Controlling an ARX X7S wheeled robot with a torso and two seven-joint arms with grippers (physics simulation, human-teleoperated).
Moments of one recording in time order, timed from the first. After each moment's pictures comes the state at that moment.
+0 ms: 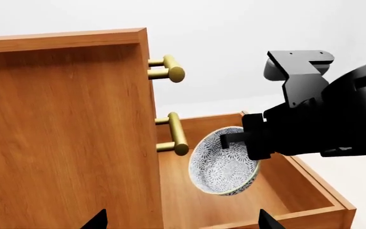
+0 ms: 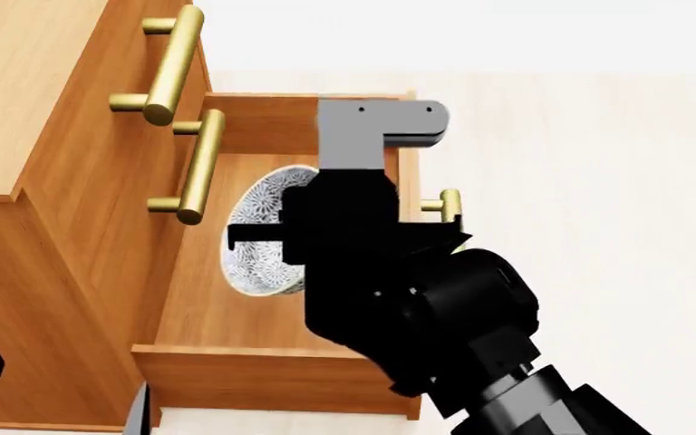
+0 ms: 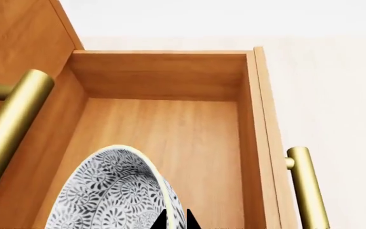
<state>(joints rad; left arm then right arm) 0.10 -0.02 0.21 1.04 0.12 -0.83 0.02 1.22 0.13 -0.81 0.55 1.20 0.69 0.68</state>
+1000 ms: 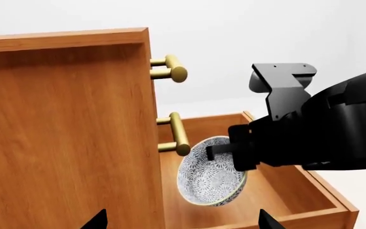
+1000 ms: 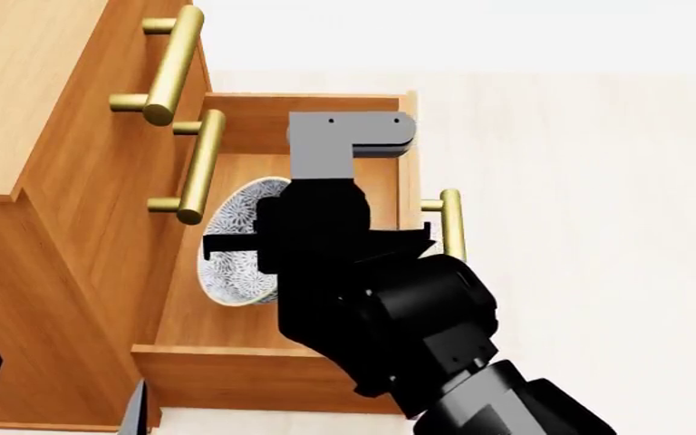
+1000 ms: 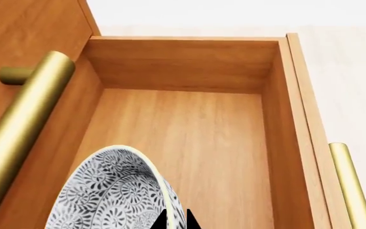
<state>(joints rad) 0.08 -0.02 0.20 1.04 0.11 -0.84 0.02 1.24 0.06 -0.87 0.67 1.19 0.62 0.62</state>
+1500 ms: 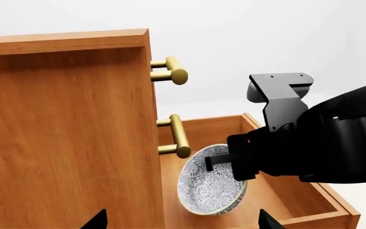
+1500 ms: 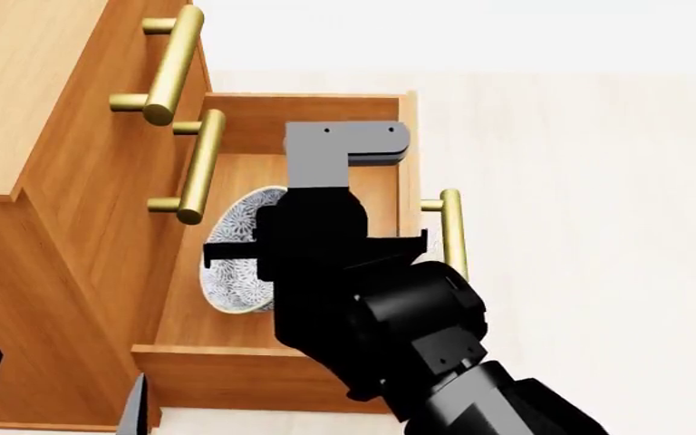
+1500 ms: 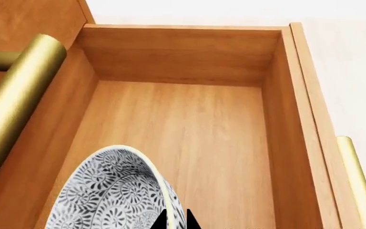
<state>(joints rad) 0.06 -0.02 0.19 1.04 0.10 -0.86 0.02 1.25 0.04 -0.92 0.73 1.20 0.59 0.61</state>
